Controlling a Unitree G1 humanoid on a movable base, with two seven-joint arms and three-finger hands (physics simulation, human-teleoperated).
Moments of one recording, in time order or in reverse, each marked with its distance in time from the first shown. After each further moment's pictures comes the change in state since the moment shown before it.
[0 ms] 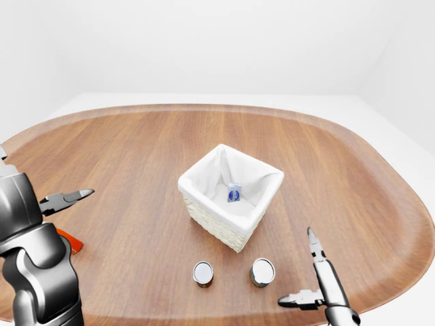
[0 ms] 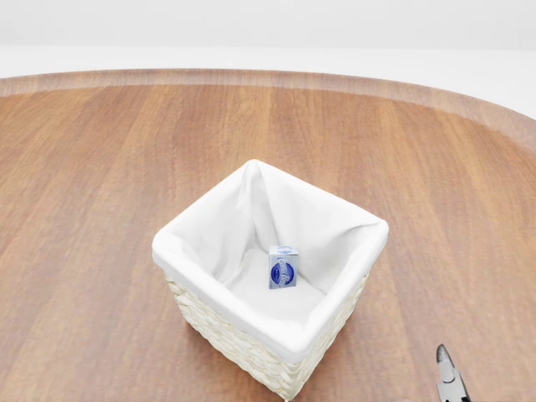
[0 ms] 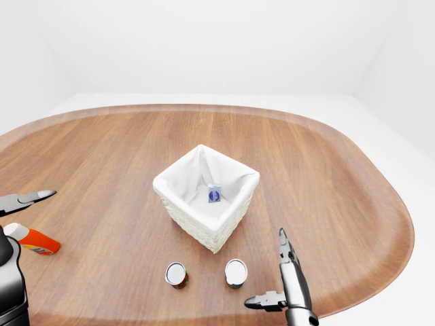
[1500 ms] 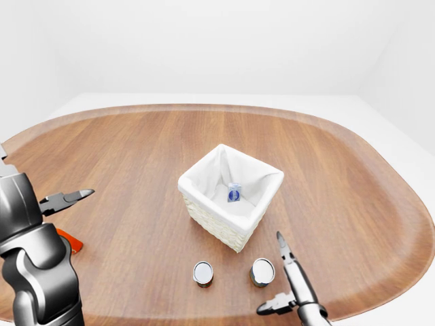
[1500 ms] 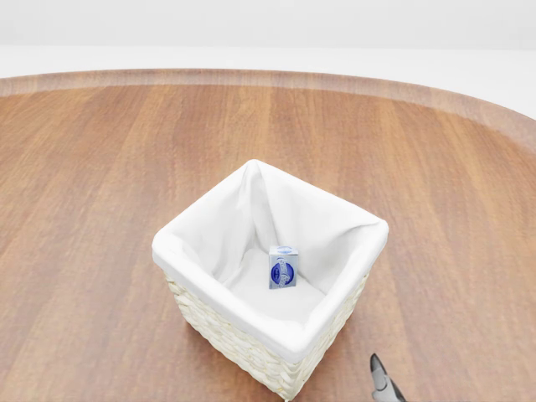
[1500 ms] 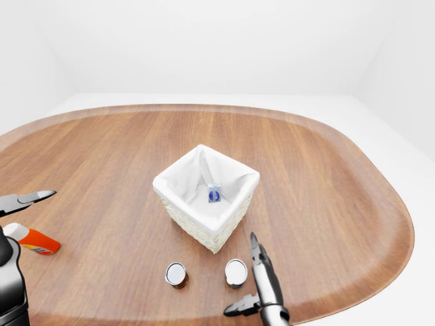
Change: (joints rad) left arm 0.002 -0.004 0.000 -0.012 0.004 0.000 -0.005; right arm -0.057 -0.119 0.278 0.175 0.031 0.000 -0.147
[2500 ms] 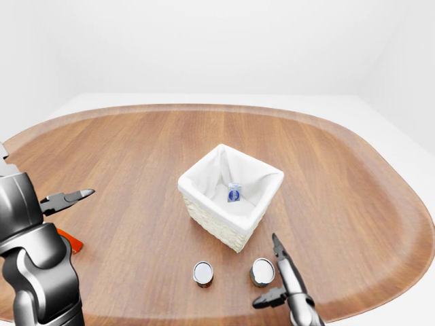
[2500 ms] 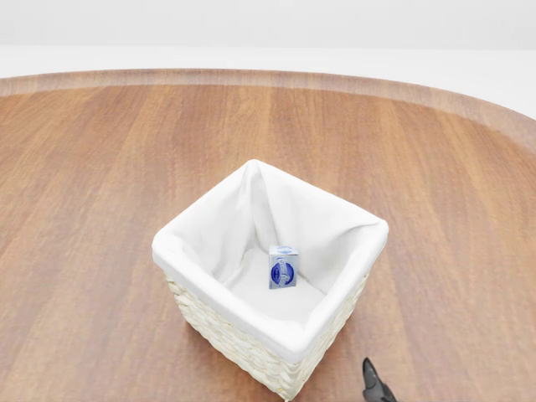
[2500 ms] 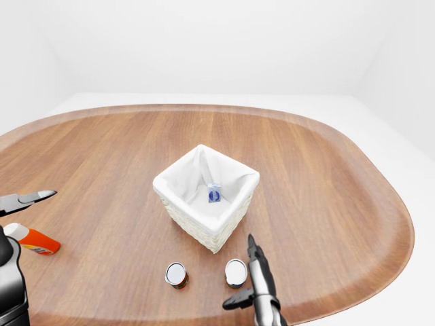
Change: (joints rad) left arm -0.002 0.001 -0.002 0.001 0.004 0.000 -0.005; right arm -0.183 0.019 -0.001 0.316 -0.020 0.000 -0.087
